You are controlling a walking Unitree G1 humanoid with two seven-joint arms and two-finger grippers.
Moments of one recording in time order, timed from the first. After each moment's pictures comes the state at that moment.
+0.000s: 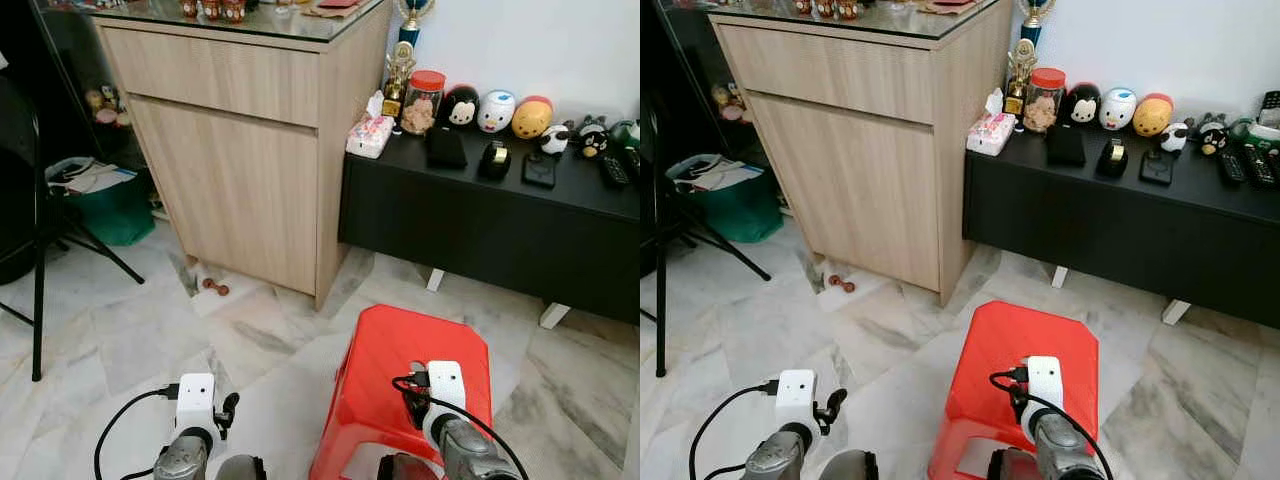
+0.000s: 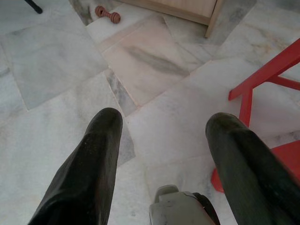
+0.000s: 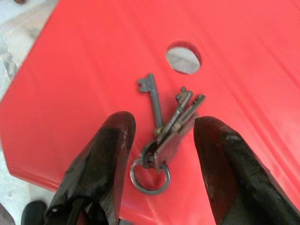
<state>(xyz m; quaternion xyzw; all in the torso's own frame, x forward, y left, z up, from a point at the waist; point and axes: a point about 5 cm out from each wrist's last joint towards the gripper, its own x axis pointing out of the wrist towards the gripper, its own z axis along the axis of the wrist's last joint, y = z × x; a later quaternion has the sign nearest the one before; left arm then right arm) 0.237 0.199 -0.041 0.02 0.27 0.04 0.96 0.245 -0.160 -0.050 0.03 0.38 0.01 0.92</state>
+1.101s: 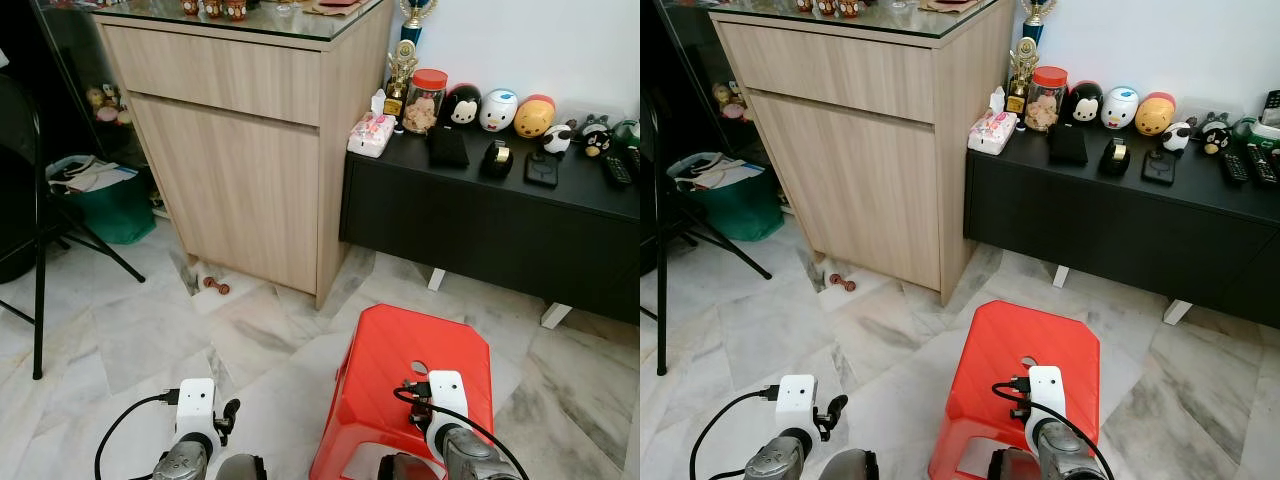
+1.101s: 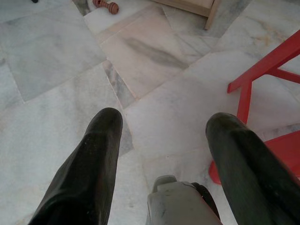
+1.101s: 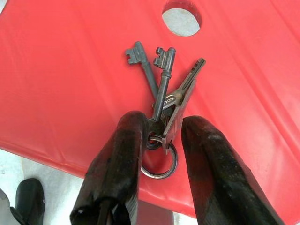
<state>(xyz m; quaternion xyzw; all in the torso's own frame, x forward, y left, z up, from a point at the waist) 0.232 0.199 -0.045 0.01 0.28 0.04 0.96 0.236 -0.163 -0.057 0.01 0.42 0.00 0.91</state>
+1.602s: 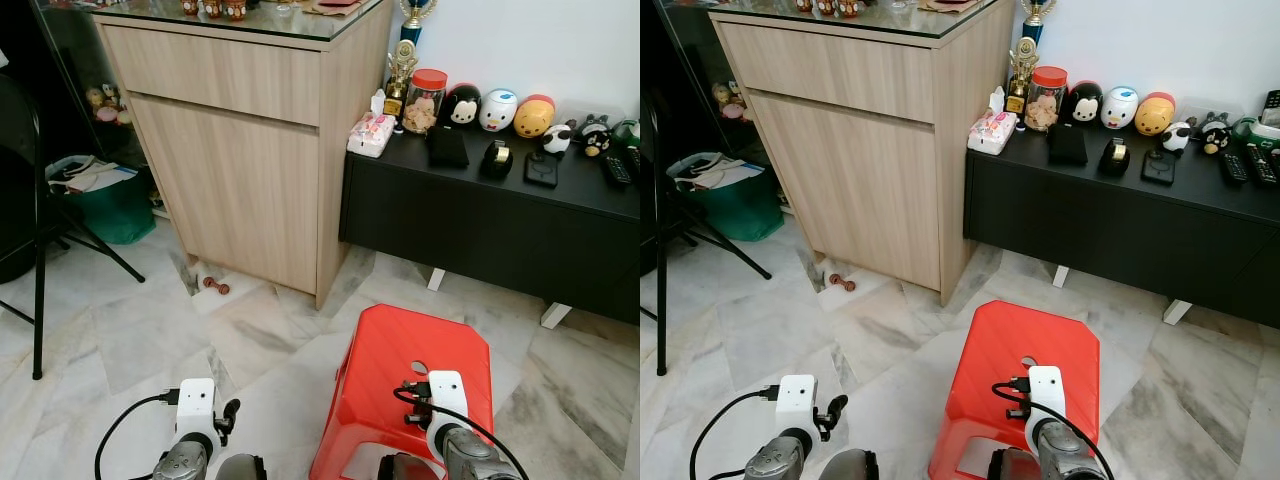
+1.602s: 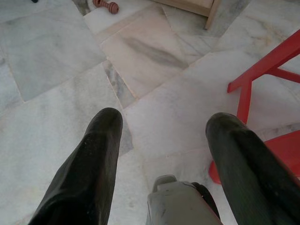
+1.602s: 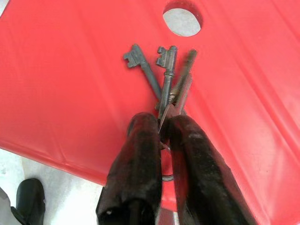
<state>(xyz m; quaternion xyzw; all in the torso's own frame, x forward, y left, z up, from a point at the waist) 0.232 0.199 -0.045 0.01 0.28 0.04 0.96 0.236 -0.163 -0.057 0.02 0.42 0.00 0.91</state>
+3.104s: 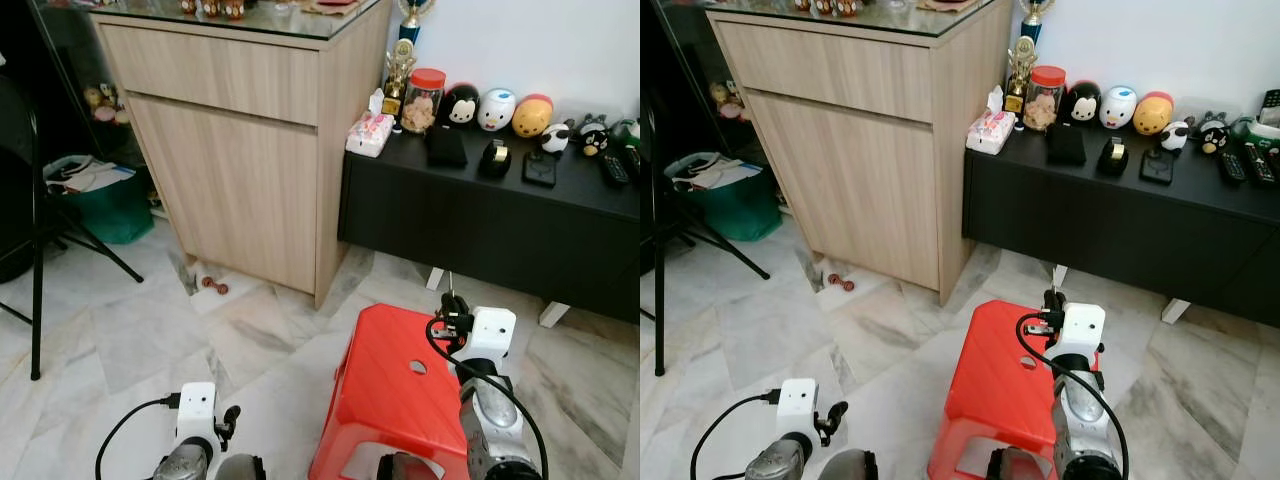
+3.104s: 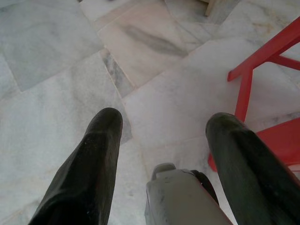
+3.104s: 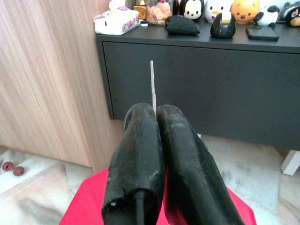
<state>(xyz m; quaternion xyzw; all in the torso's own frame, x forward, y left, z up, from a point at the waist) 0.227 0.199 -0.050 0.01 0.31 0.04 0.95 0.290 -0.178 0.032 0.05 0.02 -0.02 1.00</state>
